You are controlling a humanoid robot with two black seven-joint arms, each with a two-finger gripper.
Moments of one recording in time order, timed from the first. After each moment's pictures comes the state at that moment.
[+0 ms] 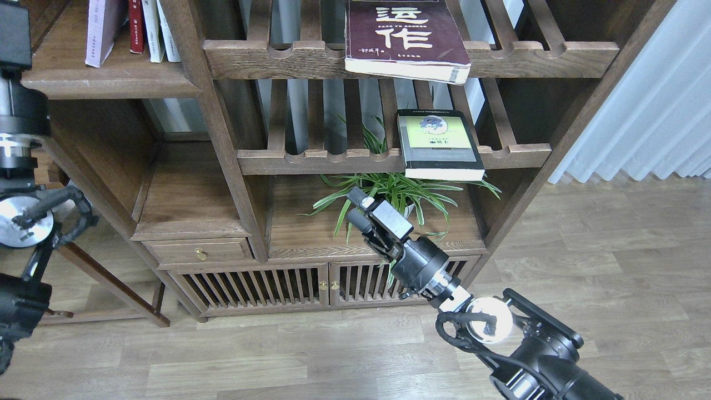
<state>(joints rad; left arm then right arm) -0.32 0.23 -1.41 -1.31 0.29 -0.37 -0.49 0.28 -0.07 0.83 1.11 0.29 0.58 -0.09</state>
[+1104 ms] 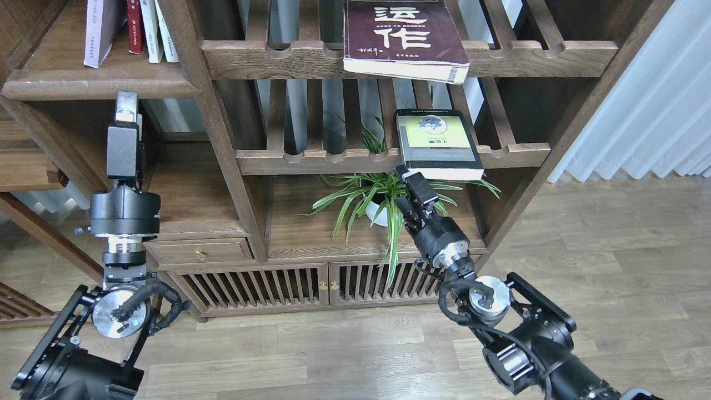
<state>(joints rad) -0.15 0.00 -1.32 -1.35 0.29 -0.49 -0.42 0.37 0.01 1.07 0.89 0.33 0.26 0.08</state>
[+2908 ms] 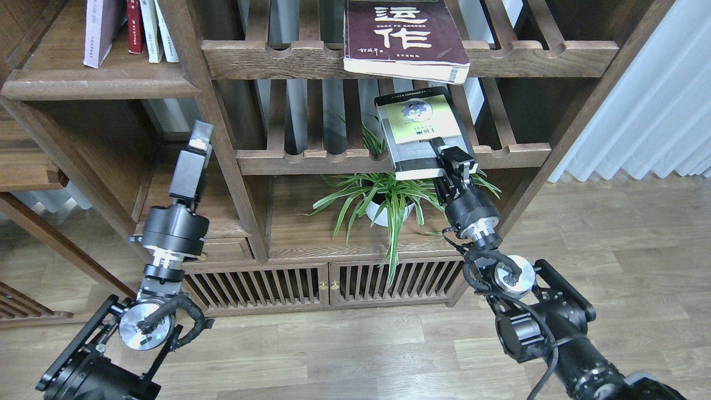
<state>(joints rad) -0.14 0.01 -1.15 -1.30 0.08 -0.49 -0.12 0.31 0.01 1.17 0.93 0.42 0.57 -0.11</state>
